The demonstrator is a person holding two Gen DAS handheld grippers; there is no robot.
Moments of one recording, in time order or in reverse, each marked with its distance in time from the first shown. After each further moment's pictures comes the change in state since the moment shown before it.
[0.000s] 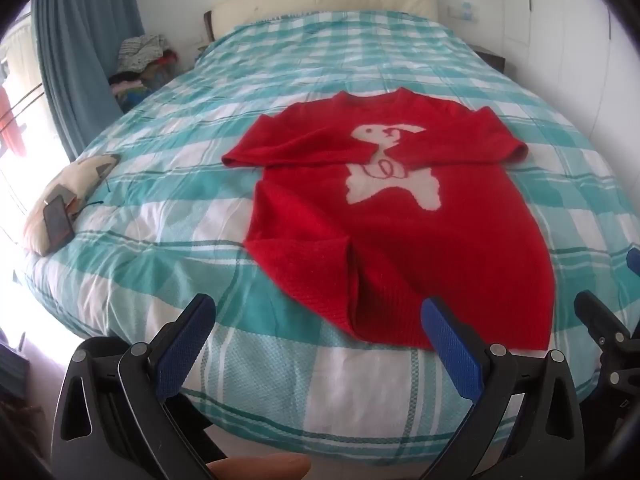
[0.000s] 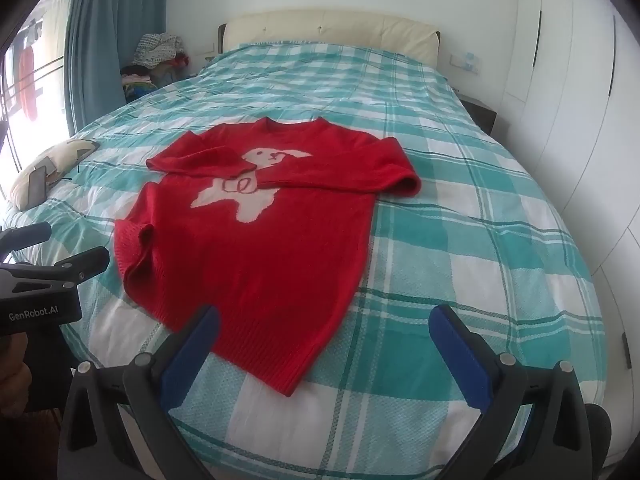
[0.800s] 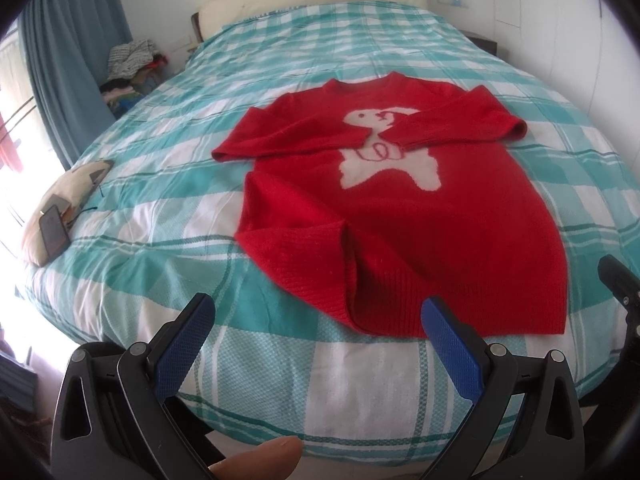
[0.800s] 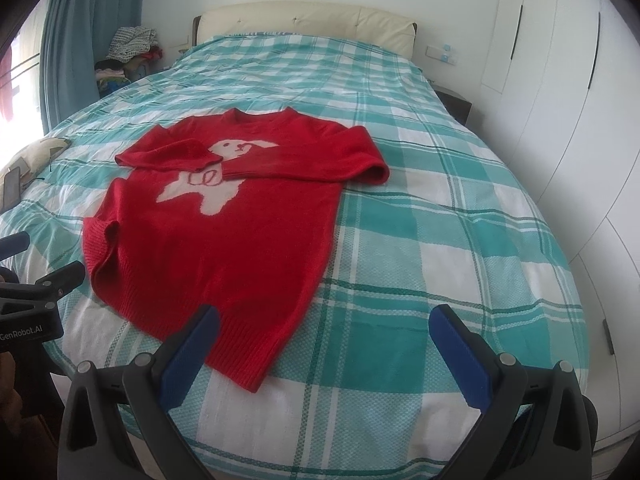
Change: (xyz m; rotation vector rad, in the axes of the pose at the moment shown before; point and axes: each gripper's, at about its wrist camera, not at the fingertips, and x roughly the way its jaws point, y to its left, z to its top) left arm 0.017 -0.011 -0.006 0.060 0.021 0.014; right arm 0.008 -0.029 0.007 0.021 0.048 -0.086
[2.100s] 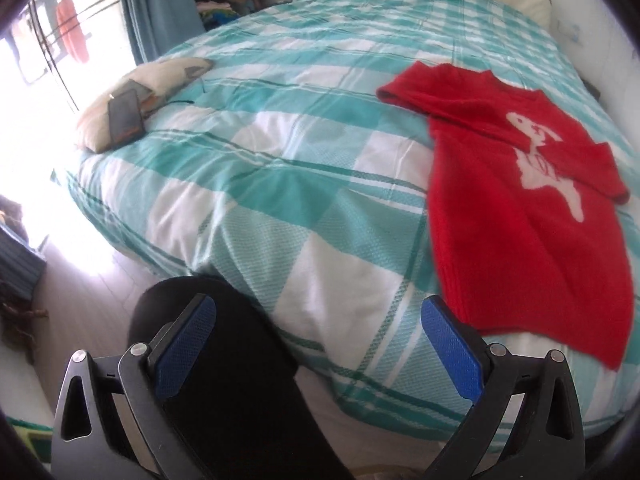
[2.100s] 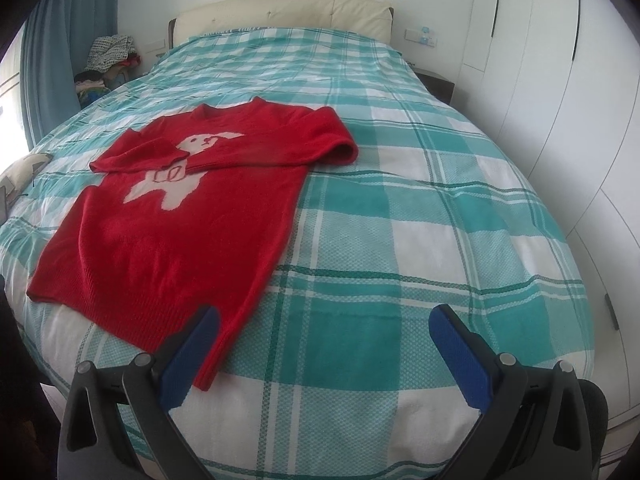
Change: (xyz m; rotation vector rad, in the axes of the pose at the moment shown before) left arm 0.025 0.141 -0.034 -0.363 0.171 0.081; right arm 0.028 -0.035 -0.012 0.100 0.044 0.051
